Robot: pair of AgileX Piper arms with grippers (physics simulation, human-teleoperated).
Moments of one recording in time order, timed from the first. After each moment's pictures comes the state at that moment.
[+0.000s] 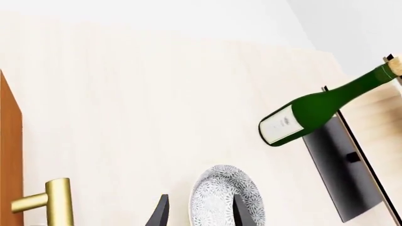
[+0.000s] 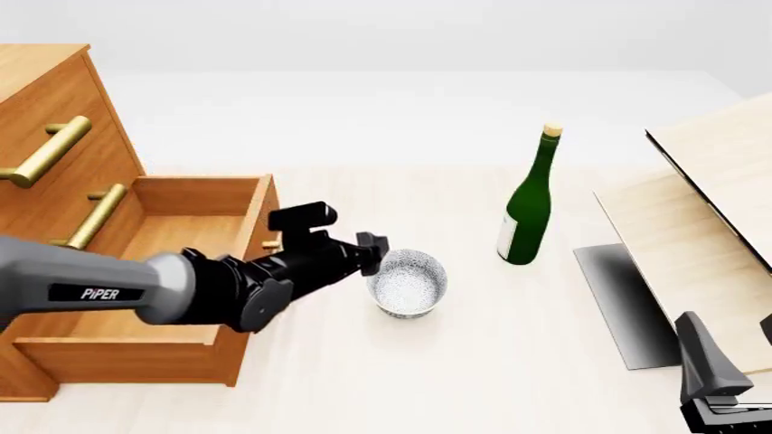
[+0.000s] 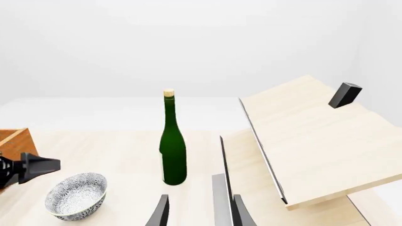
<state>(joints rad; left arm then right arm) -0.59 1.81 -0.83 -0.41 -0.53 0.00 0.01 0.00 0.00 0.00</state>
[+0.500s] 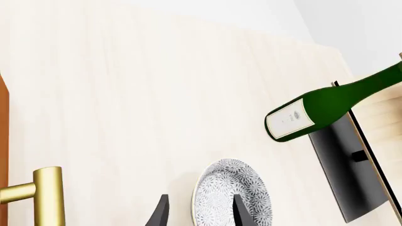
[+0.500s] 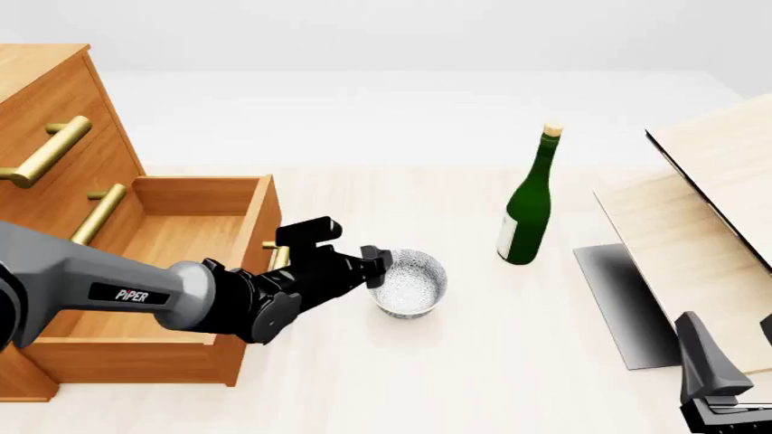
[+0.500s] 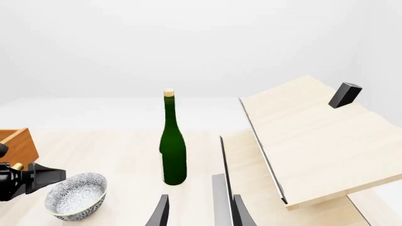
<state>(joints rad) -0.61 1.88 -0.82 -0.47 -0.58 0.00 0.01 0.00 0.00 0.00</state>
